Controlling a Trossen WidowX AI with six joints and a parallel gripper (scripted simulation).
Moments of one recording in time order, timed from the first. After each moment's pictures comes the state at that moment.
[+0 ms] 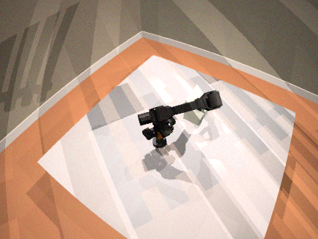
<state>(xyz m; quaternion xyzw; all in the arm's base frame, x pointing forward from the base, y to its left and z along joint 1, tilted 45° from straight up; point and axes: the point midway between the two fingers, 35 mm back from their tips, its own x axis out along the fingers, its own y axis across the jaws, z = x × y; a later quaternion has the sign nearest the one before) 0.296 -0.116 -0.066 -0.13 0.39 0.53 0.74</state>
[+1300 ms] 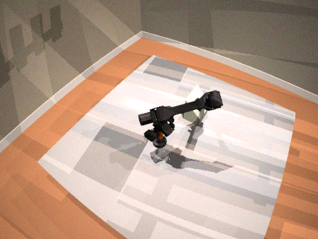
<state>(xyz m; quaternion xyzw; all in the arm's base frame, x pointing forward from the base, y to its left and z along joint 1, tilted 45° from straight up) 0.295 -0.114 -0.066 -0.20 0.33 0.57 0.72</state>
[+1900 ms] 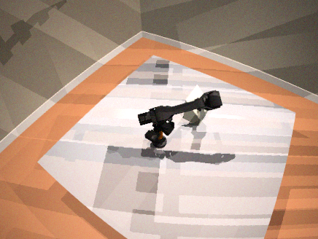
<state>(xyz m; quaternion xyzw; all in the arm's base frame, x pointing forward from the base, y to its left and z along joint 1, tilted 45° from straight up) 0.297 -0.118 -0.065 -0.25 0.30 0.59 0.71</state>
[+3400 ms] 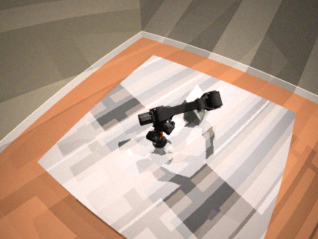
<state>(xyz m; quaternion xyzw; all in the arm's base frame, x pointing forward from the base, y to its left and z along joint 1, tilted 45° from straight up) 0.295 -0.115 -0.066 -0.27 0.27 0.60 0.70</state>
